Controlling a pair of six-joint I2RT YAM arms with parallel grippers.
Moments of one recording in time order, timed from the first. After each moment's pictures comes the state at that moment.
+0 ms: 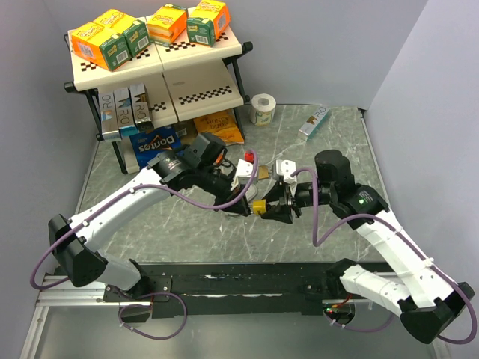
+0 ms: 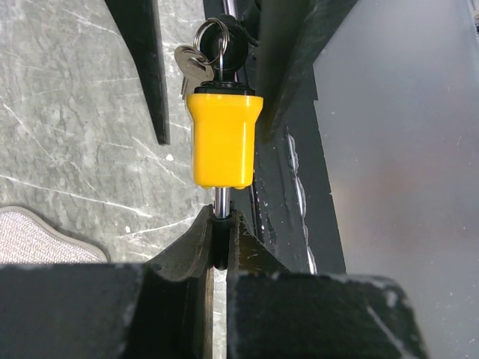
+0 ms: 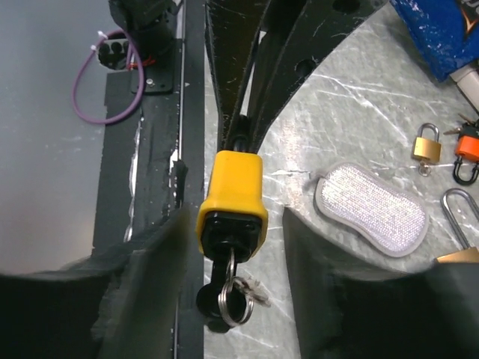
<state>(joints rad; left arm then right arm) -0.81 1.42 1.43 -0.82 0.85 0.42 0.55 0.93 1.04 -0.65 -0.89 -0.42</state>
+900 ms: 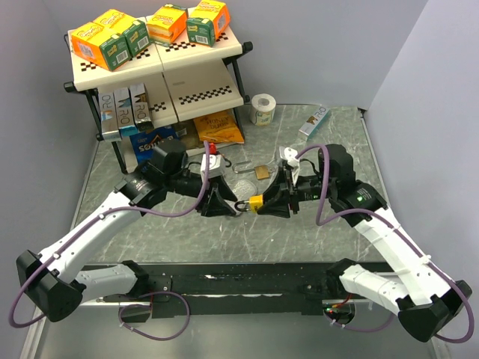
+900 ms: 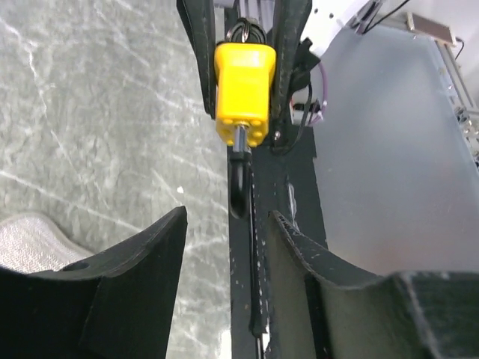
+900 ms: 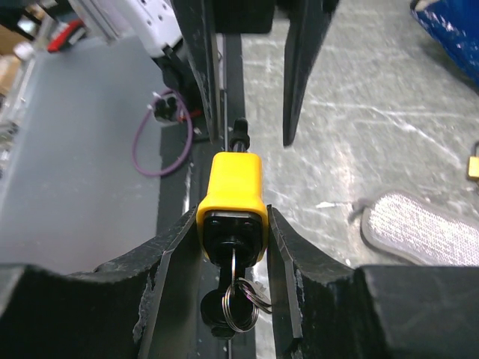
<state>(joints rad) -0.66 1.14 1.11 -0.44 0.97 0.17 0.53 0.95 1.05 -0.51 -0.99 -0.14</state>
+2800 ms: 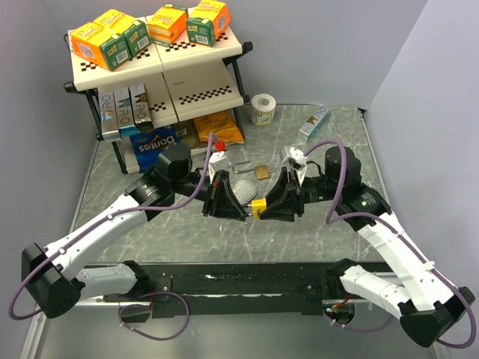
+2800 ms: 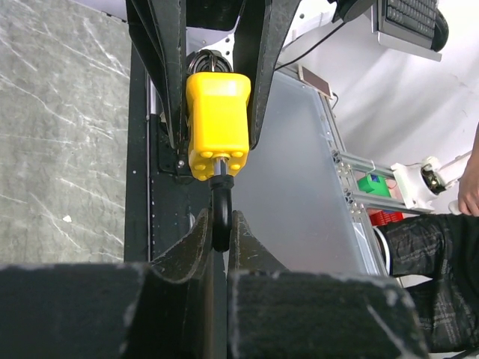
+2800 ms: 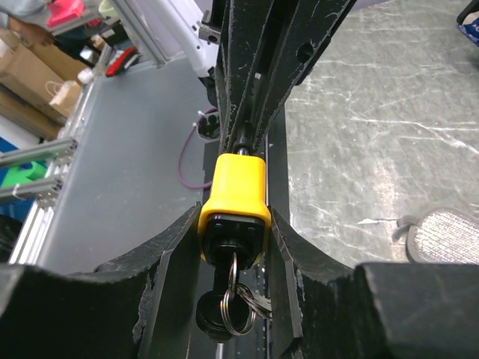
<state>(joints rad) -0.74 1.15 1.04 -0.11 1.08 -0.36 0.53 0.93 1.01 -0.40 -1.10 0.05</state>
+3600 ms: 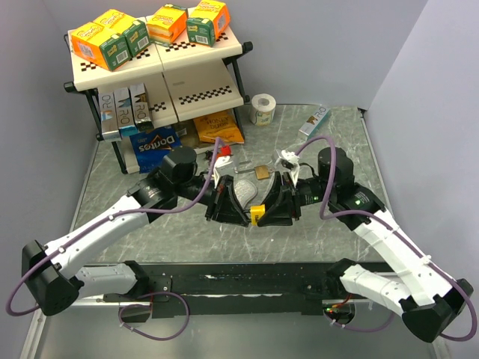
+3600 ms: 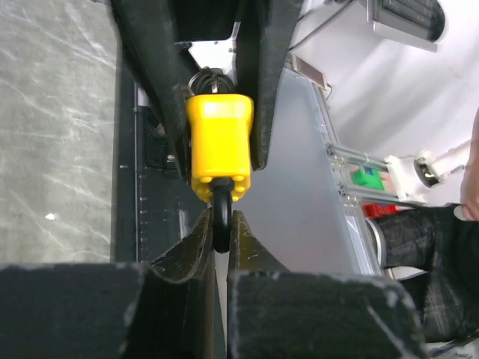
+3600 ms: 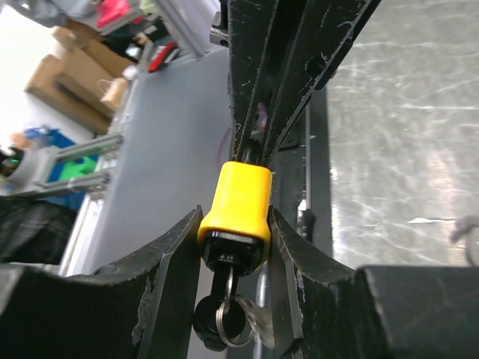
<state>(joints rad) -0.79 1.16 1.05 -0.14 1.04 -0.34 0.58 0.96 1.00 -0.37 -1.12 0.14</state>
